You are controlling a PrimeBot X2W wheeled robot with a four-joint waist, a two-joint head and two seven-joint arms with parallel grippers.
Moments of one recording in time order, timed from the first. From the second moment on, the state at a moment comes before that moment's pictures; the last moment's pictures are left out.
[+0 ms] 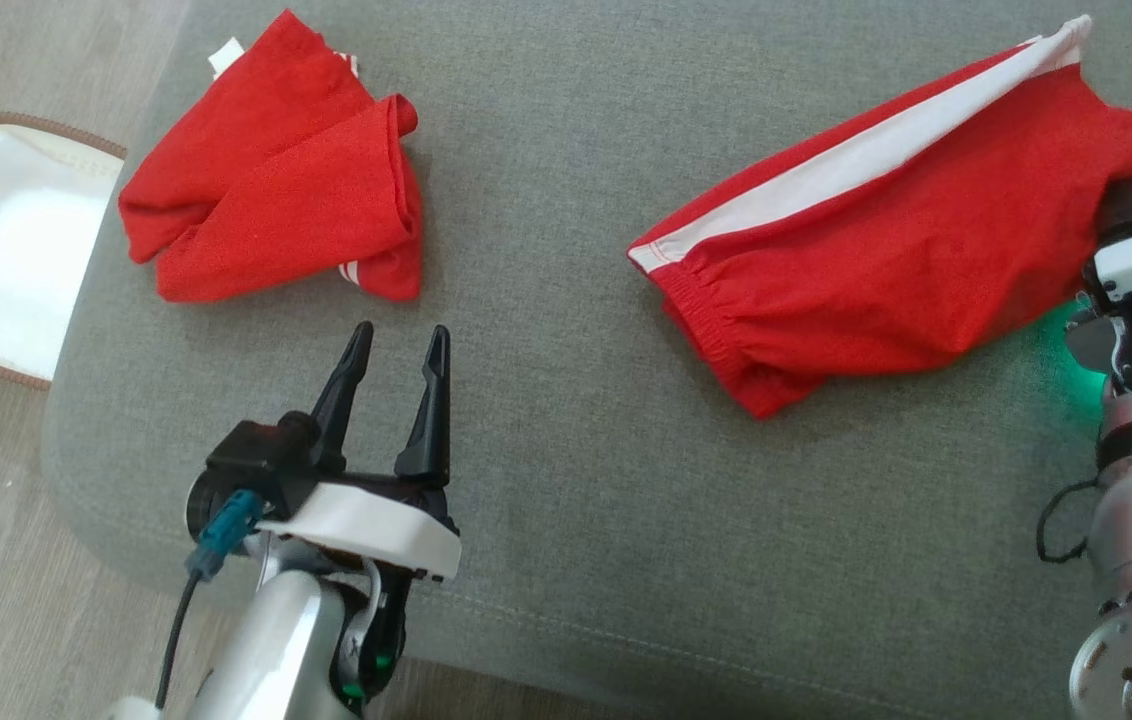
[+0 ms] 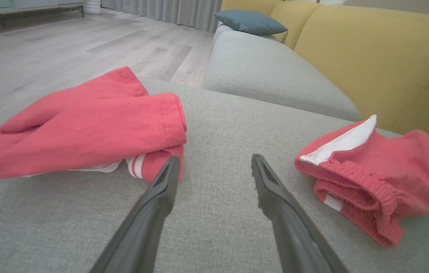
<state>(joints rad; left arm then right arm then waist) -0.18 0.04 -0.34 0.18 -0.31 0.03 -0.25 -0.81 -0.08 -0.60 0.93 0.42 0.12 0.22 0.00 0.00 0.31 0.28</state>
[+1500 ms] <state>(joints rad) -0.20 0.04 -0.36 0.20 -0.32 0.04 -0.25 -0.89 -0.17 -0.54 1.12 0.22 0.12 0.12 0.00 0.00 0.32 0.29</state>
